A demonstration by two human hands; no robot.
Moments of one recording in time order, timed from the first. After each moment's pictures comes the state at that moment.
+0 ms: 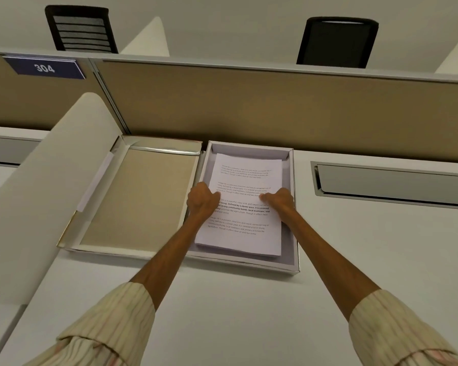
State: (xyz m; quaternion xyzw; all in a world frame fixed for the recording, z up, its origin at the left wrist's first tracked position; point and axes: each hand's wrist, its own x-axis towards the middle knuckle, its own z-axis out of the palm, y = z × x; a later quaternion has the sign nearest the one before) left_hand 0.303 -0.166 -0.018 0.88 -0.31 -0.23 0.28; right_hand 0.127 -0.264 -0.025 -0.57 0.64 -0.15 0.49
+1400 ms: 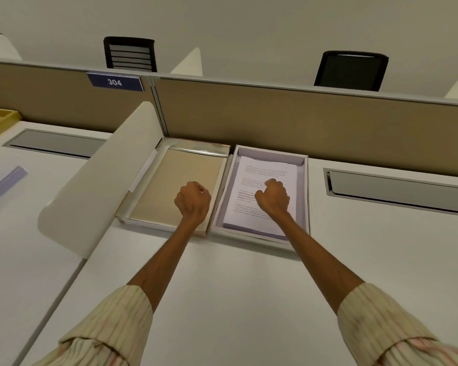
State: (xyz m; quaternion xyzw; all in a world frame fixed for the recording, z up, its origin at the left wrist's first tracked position) left_hand 0.317 -0.042 0.033 0.91 -0.26 -0.04 0.32; right_hand 0.165 -0.155 0.033 -0.74 0.58 -0.16 0.30
